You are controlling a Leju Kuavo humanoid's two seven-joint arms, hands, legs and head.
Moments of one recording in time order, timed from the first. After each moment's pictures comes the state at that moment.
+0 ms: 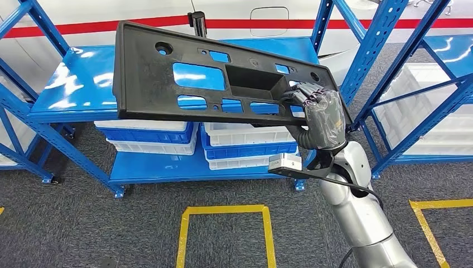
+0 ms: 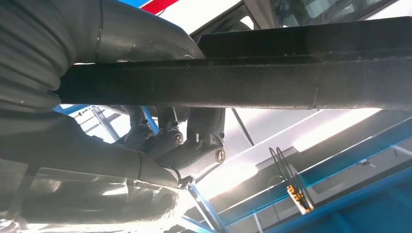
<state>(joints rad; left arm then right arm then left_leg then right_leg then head) -0.05 -0.09 0.42 -0.18 -0.33 0.21 -0.05 -0.47 -0.15 0.40 -1.21 0.88 -0.37 -0.43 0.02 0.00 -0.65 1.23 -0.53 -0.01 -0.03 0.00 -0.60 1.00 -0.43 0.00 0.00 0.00</state>
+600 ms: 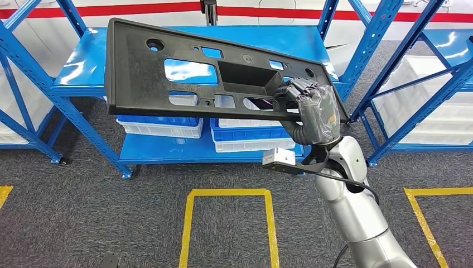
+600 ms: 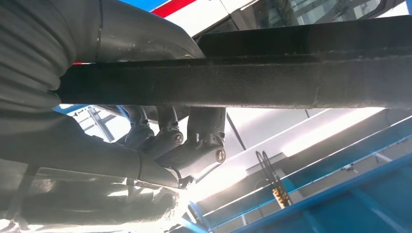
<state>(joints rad) -0.06 -0.11 0.42 -0.18 -0.35 0.21 -0.05 -0.51 -0.13 0.42 -1.18 0.90 -0.35 -0.41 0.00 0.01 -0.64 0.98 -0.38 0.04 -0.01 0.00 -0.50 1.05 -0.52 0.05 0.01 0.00</state>
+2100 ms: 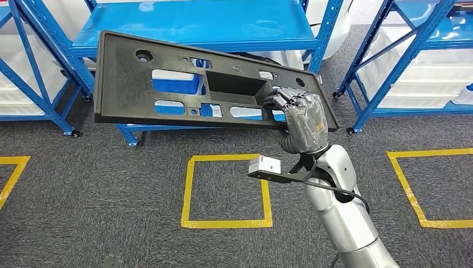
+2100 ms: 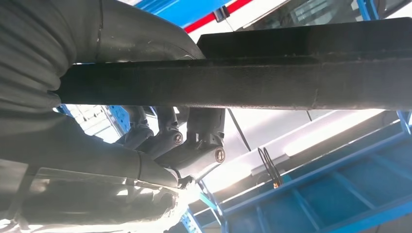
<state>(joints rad) -0.05 -0.11 0.43 -0.18 -0.36 0.21 -0.09 -0.44 -0.08 0.41 -1.24 0.99 -0.32 -0.37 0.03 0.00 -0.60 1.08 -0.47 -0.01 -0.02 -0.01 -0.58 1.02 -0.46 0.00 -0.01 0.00</state>
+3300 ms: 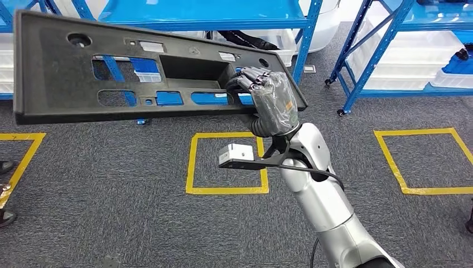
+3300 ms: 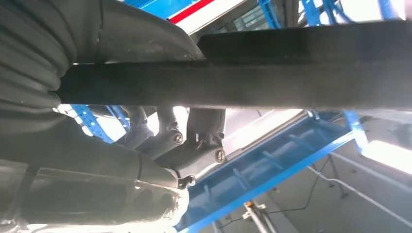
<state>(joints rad) -0.06 -0.13 0.47 -0.18 -0.35 0.26 -0.05 -0.60 0.04 0.50 -1.11 0.95 -0.29 -0.43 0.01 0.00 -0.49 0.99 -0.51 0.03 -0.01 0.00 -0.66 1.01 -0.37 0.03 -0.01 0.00</state>
